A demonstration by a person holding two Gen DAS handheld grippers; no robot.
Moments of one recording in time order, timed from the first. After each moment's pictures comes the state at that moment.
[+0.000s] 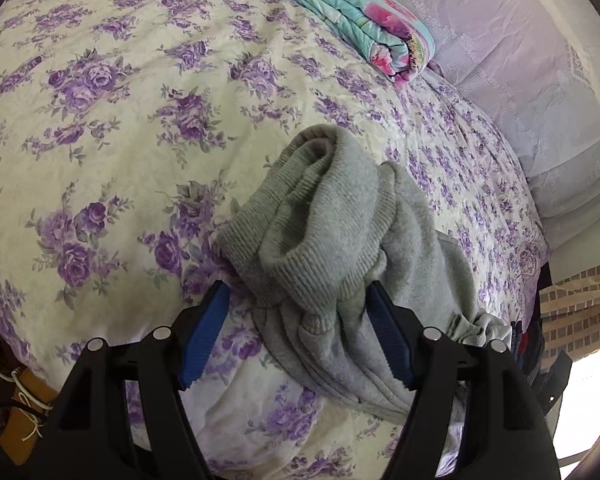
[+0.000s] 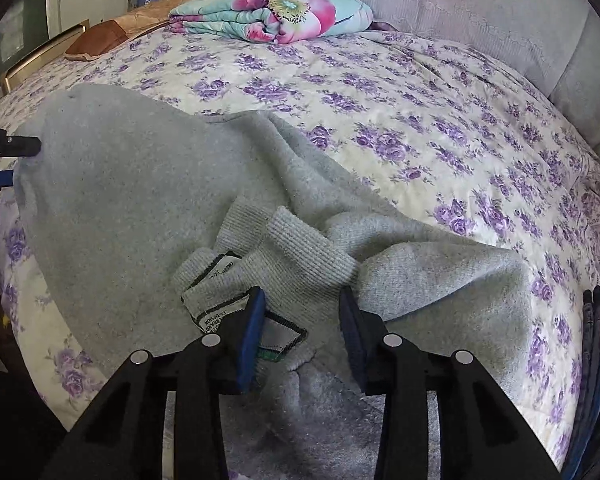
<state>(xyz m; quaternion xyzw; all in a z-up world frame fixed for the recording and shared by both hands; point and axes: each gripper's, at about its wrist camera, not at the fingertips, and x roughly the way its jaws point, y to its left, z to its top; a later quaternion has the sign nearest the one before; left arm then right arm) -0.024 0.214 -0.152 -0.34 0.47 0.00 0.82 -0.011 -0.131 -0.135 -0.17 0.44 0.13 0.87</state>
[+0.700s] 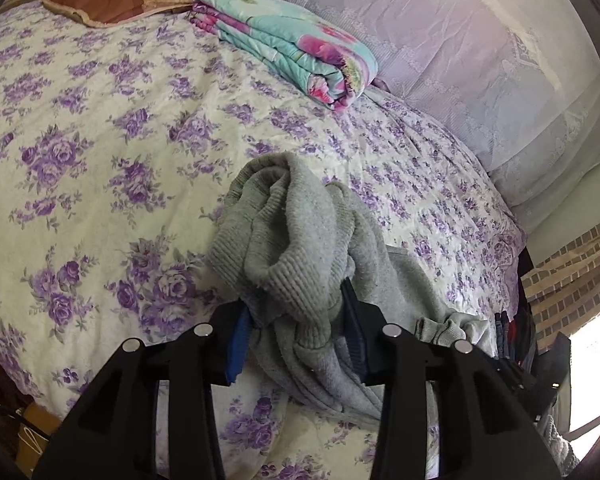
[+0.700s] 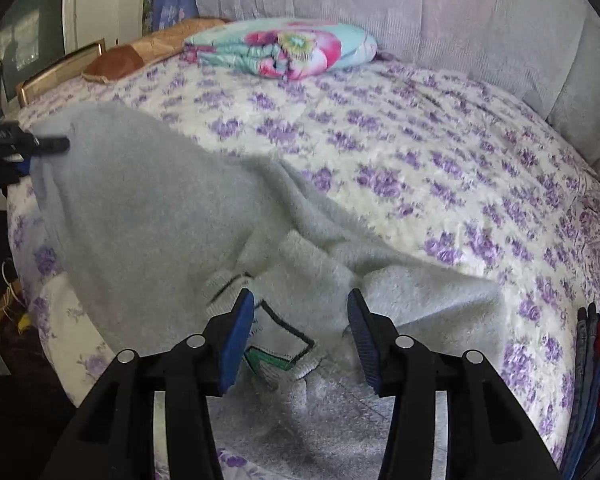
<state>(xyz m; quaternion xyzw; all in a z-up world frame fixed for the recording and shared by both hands) -0.030 0.189 -0.102 -0.29 0.39 -0.04 0.87 -0.016 -0.137 -0.119 -0.17 0.43 0.15 0.87</state>
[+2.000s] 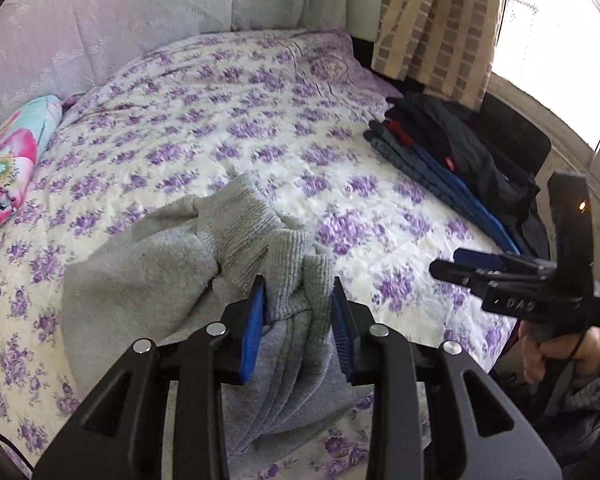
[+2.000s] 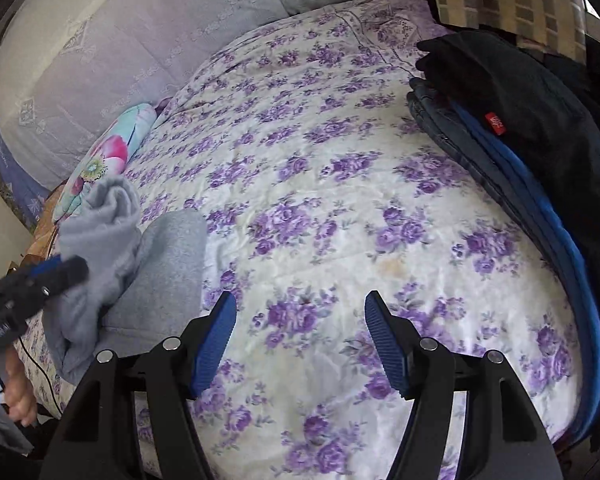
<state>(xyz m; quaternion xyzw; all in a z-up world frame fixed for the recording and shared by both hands) -0.013 -0.200 -0.068 0.11 0.40 -0.33 0.85 -0.095 -0.411 -0.123 0.20 0.39 -0.04 0.90</state>
